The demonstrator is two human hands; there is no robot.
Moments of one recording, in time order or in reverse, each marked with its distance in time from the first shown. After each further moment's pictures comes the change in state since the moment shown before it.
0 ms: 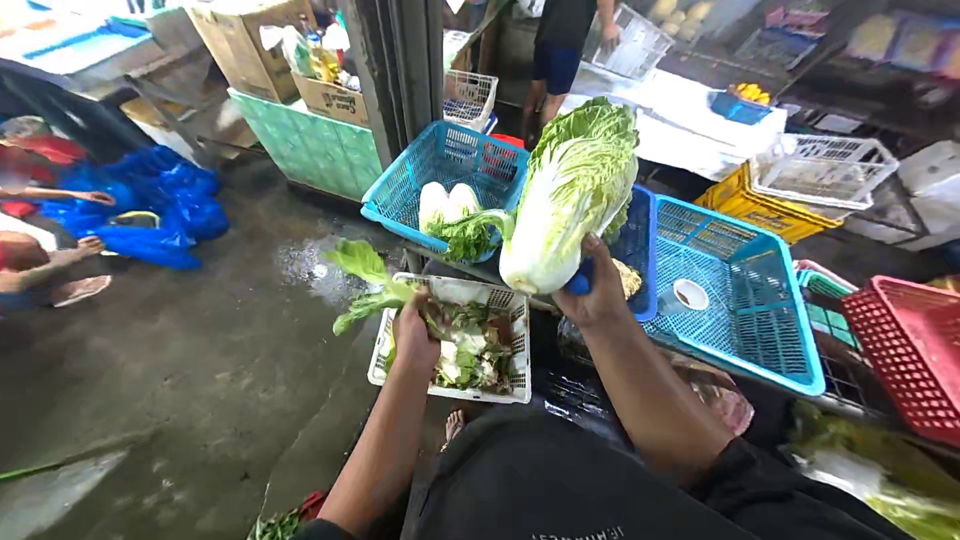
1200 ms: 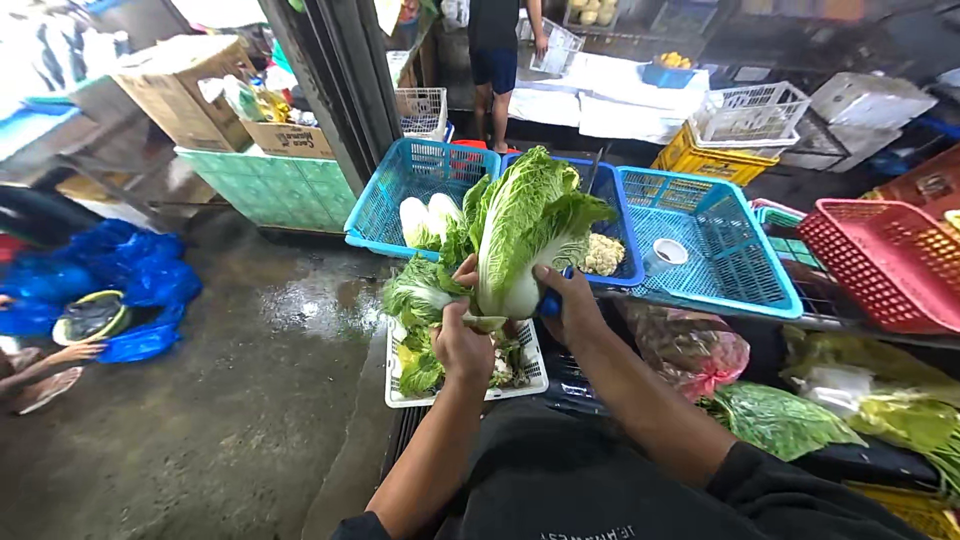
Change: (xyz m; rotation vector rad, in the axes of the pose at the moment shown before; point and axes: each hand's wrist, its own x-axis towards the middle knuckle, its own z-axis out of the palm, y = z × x) left_hand -0.064 0.003 0.055 -0.017 -0.361 0.399; right_hand -0.046 0.039 0.024 -0.237 0.365 0.000
